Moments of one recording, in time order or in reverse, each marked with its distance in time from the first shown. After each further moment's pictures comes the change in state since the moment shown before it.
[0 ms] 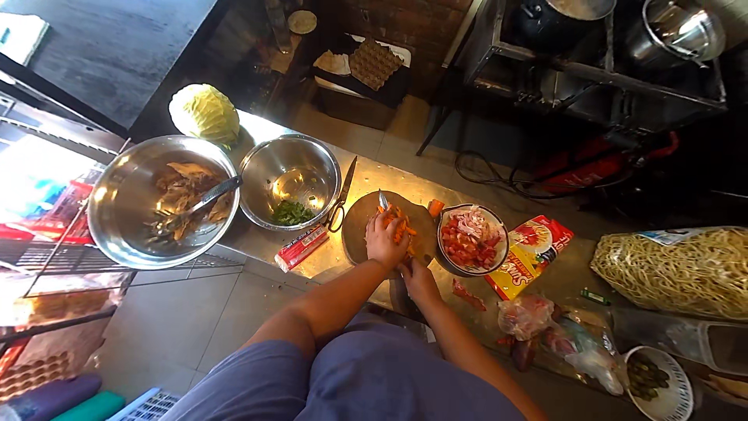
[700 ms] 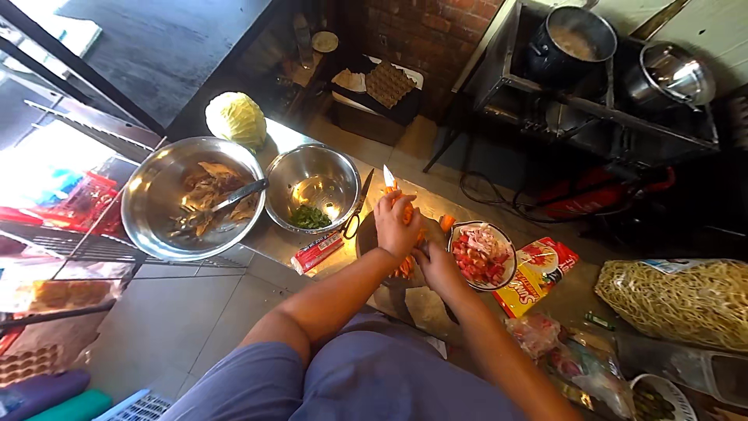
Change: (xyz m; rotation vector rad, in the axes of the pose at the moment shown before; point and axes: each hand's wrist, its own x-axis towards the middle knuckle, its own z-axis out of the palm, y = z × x) left_hand 0.024 0.037 -0.094 -0.290 0.366 0.098; right_hand -0.021 -0.103 -0.078 -0.117 -0.001 -0.145
